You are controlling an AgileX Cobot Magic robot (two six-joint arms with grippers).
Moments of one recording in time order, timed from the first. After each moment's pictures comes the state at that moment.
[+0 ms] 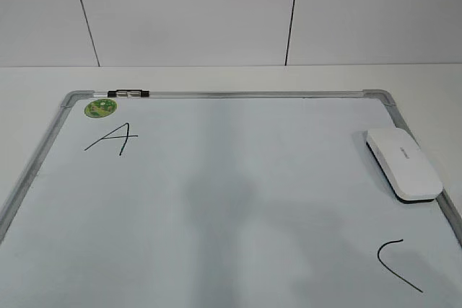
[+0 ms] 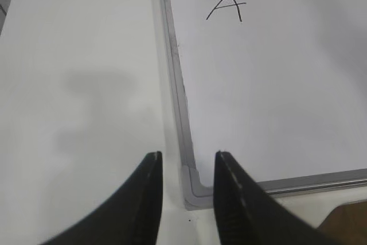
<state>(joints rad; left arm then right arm) -0.03 0.07 -0.65 -0.10 1.27 0.06 0.13 0.14 -0.58 -0.05 1.22 0.05</state>
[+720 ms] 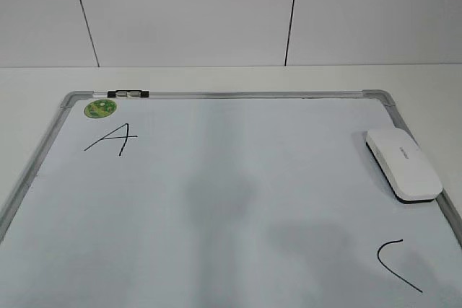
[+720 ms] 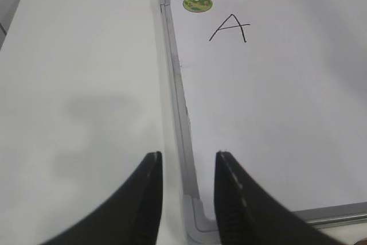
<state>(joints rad) -0.03 0.01 -0.52 -0.10 1.11 0.06 0.13 -0.02 -0.50 -0.05 1.16 0.03</state>
